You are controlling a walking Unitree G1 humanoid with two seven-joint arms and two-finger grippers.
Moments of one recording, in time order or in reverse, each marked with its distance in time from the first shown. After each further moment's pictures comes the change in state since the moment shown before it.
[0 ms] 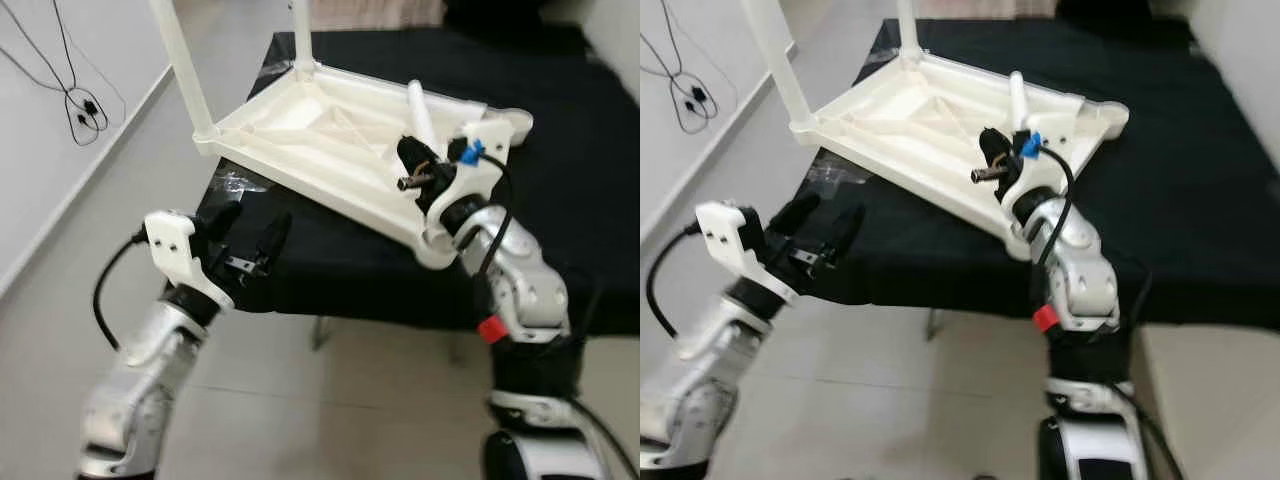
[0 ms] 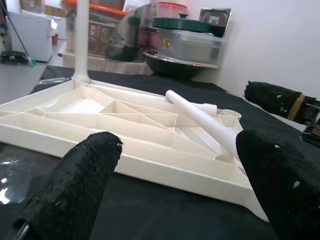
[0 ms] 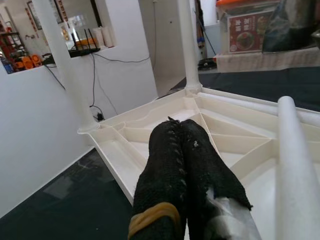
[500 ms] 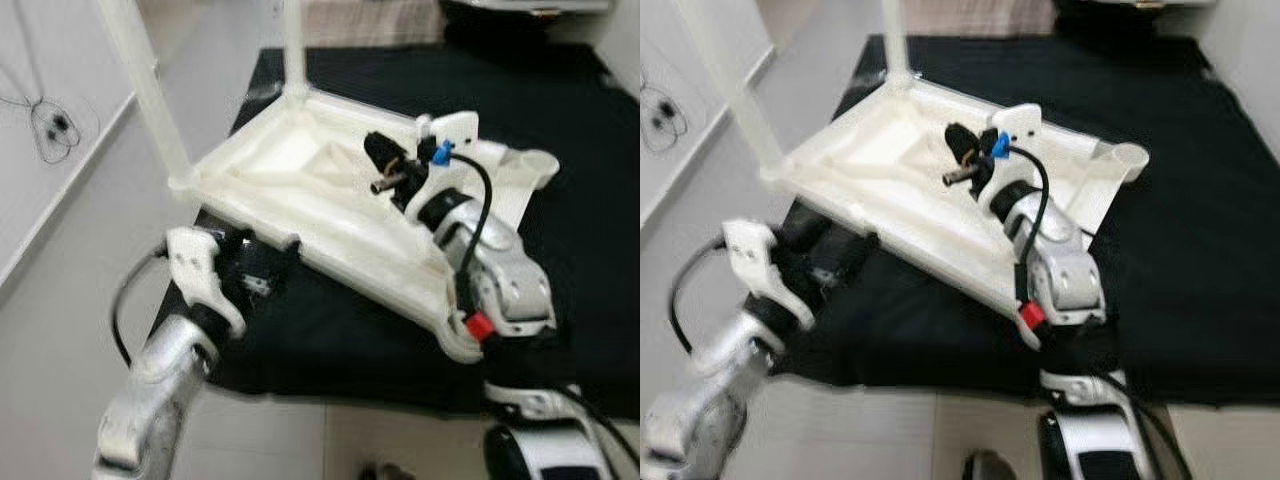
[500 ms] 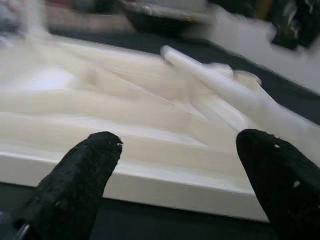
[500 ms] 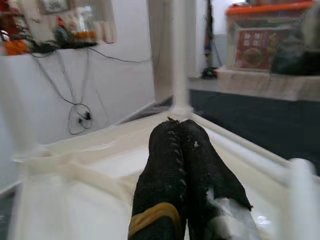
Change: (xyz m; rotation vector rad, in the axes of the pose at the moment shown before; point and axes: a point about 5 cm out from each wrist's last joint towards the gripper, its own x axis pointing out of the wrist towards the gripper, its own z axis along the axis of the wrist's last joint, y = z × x) left arm -0.018 -0.041 -0.054 0.011 0.262 -0.202; right arm 0.000 -0.011 0.008 -0.131 0.040 0.024
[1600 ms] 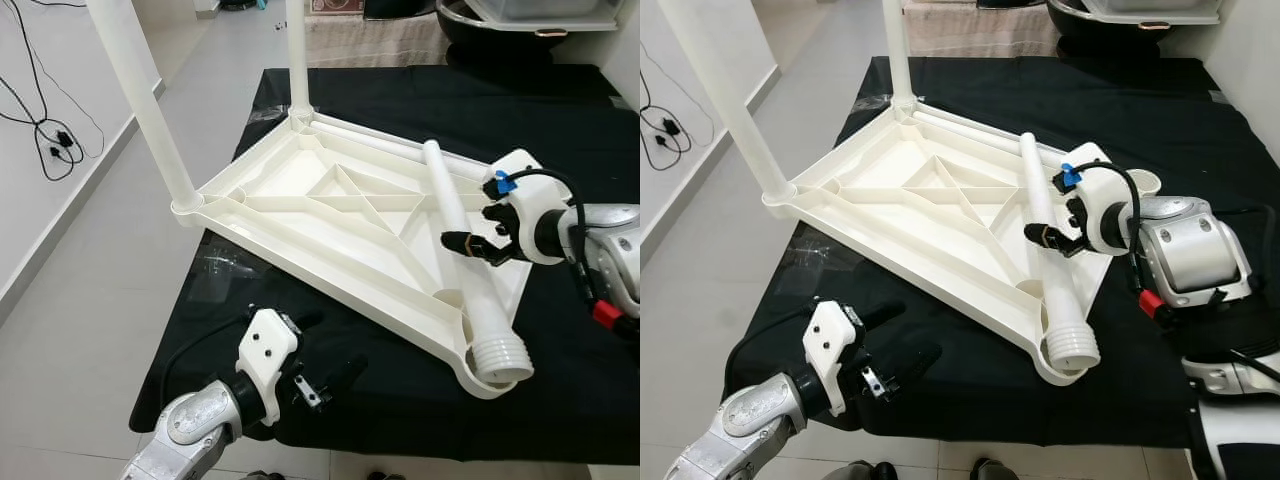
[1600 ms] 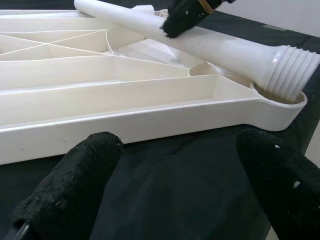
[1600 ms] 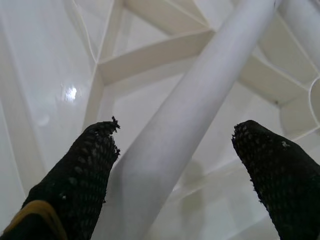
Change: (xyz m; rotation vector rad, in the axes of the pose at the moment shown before) left arm -0.026 -0.026 -0.020 0.157 0.134 -0.244; right arm -0.068 -0.072 -0.012 -0.195 0.850 0.027
